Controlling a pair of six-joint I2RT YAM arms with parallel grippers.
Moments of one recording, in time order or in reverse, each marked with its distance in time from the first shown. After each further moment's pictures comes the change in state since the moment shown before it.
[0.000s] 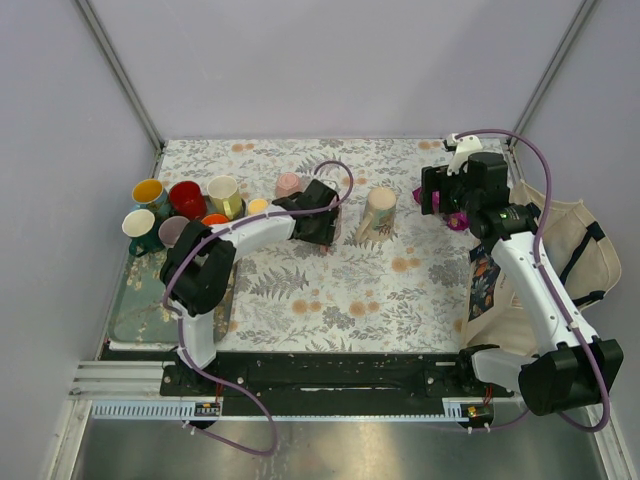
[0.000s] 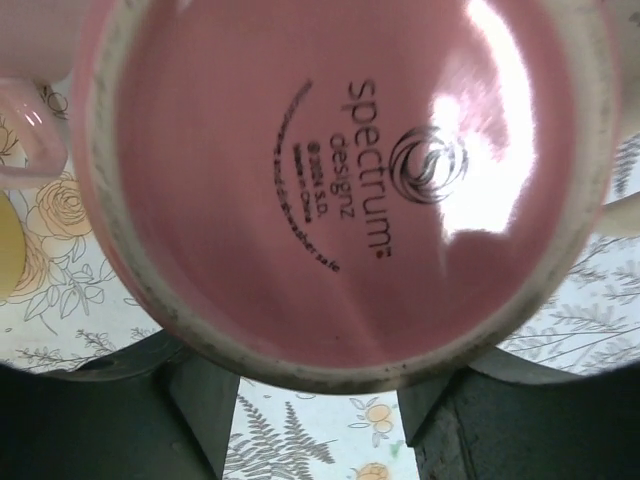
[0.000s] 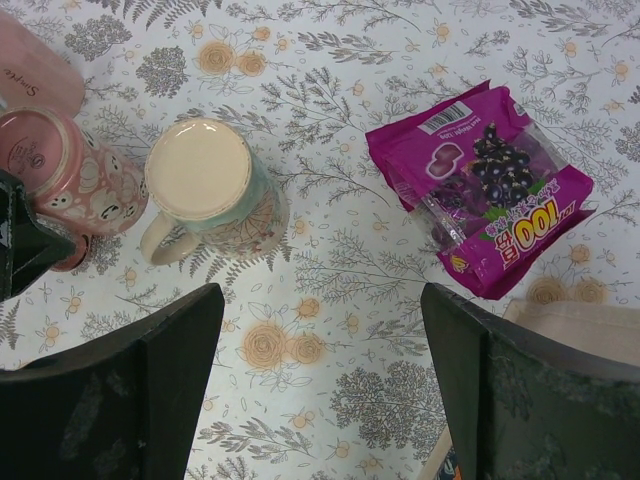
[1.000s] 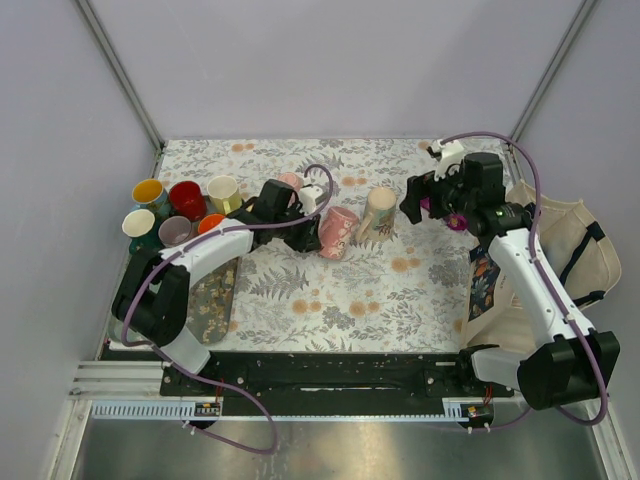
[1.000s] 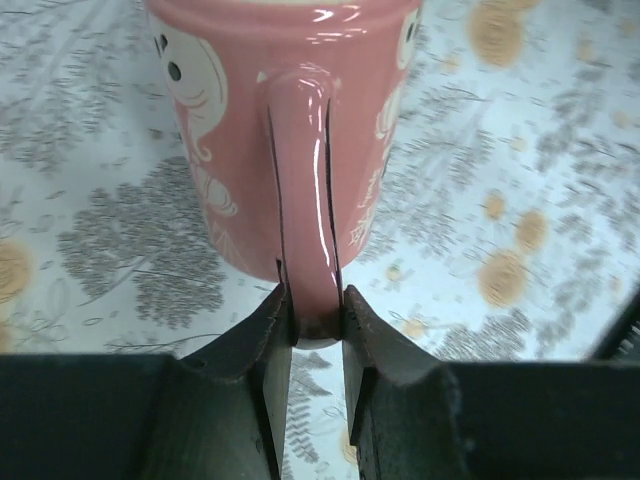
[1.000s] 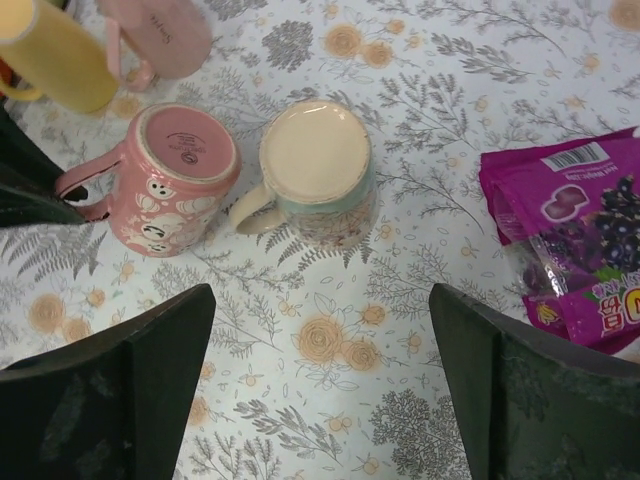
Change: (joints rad) left arm 0.122 -0.298 -0.304 0.211 0.507 0.367; right arm 0.000 0.030 -0.003 0.008 -0.254 -0.062
